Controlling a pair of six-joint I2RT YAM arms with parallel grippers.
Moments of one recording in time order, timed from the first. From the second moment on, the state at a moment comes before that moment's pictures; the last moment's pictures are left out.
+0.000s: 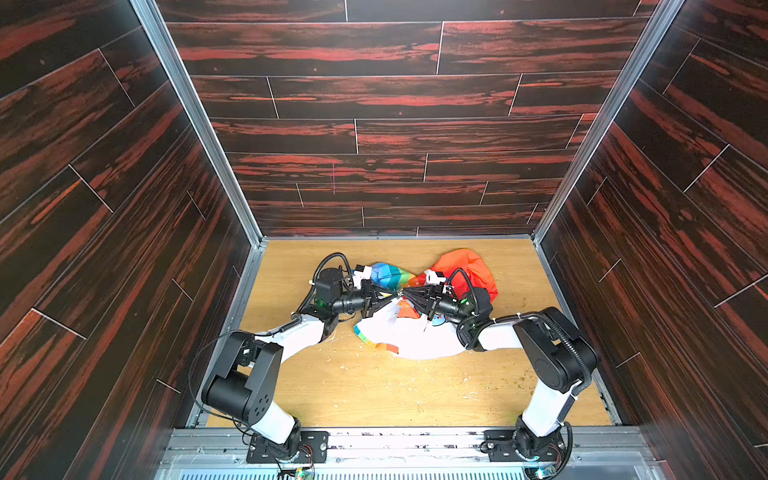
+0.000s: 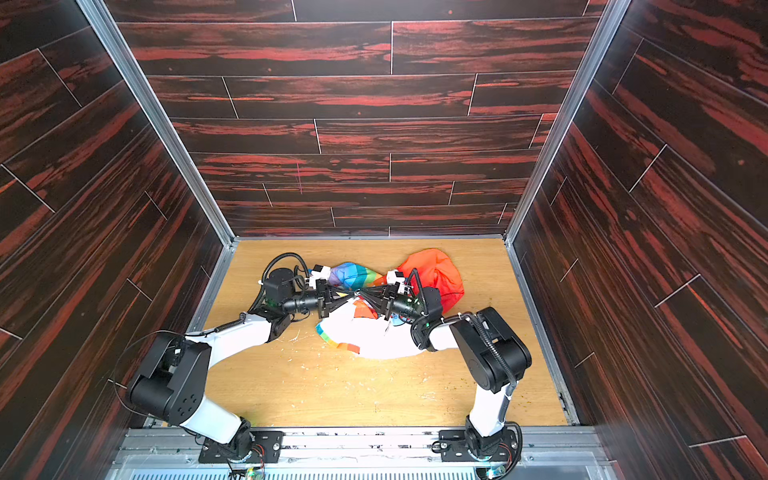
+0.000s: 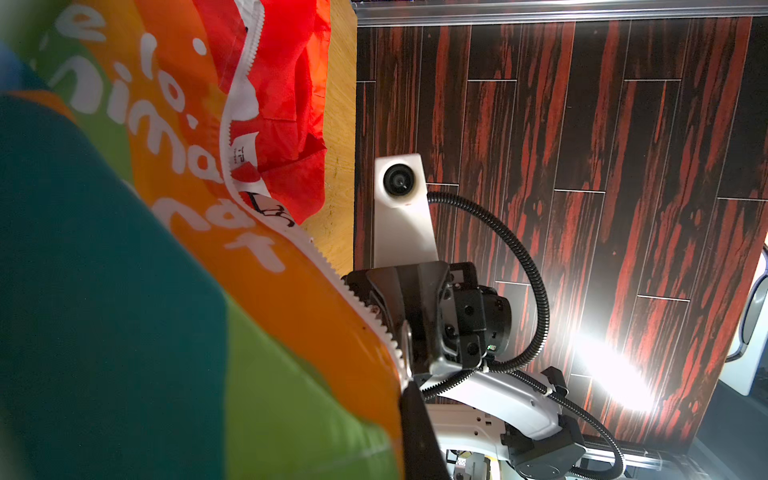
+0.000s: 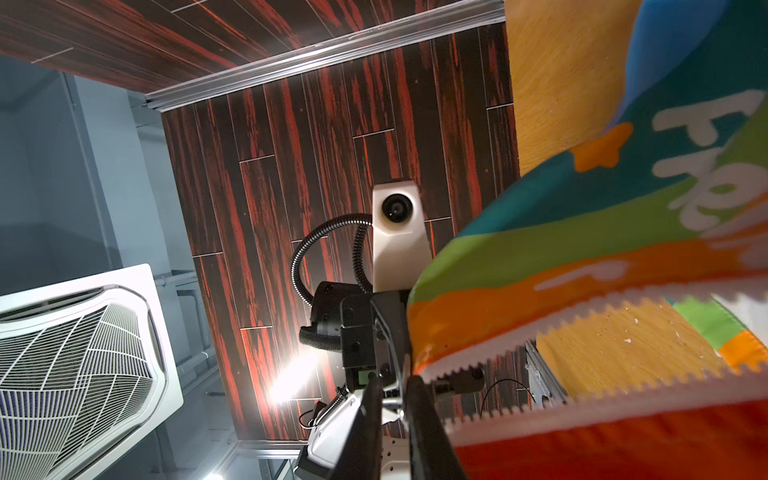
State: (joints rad) left arm -0.35 1.58 0.80 0.56 0.95 -1.37; right arm 0.50 1.82 0.71 1.30 -0.79 1.88
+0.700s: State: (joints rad) left arm -0.35 1.57 0.79 0.56 0.95 -1.37; right arm 0.50 1.82 0.74 1.26 -0.82 1.87
